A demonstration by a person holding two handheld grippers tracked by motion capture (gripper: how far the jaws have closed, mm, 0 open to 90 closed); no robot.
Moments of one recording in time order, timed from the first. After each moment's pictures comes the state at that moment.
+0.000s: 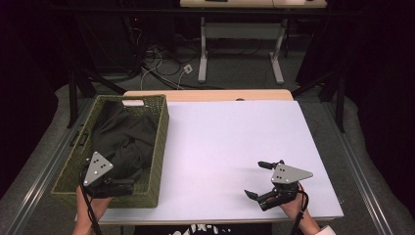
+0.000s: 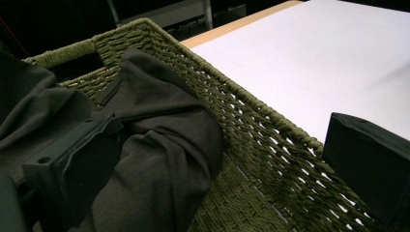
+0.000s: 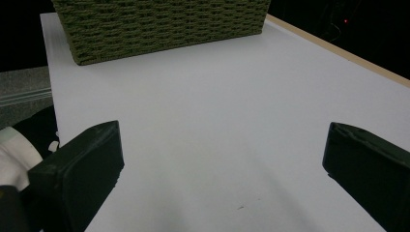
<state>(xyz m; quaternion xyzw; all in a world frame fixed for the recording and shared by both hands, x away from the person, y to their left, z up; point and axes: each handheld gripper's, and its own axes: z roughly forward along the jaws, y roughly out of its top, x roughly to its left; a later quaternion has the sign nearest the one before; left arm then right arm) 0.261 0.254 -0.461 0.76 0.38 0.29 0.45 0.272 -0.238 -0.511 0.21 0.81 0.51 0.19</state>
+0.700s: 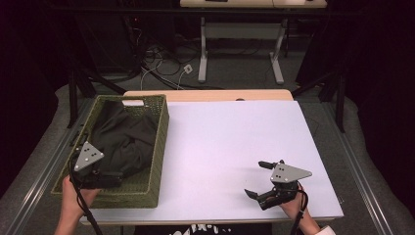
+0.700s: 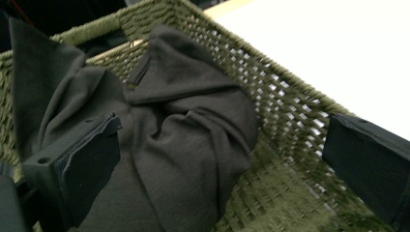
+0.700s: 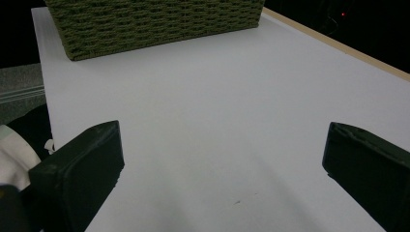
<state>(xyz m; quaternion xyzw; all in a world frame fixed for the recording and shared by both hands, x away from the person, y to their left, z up) 0.280 0.278 -0.444 0.78 0.40 0.28 0.39 0.274 -0.239 -0.513 0.22 0.81 0.50 0.19</state>
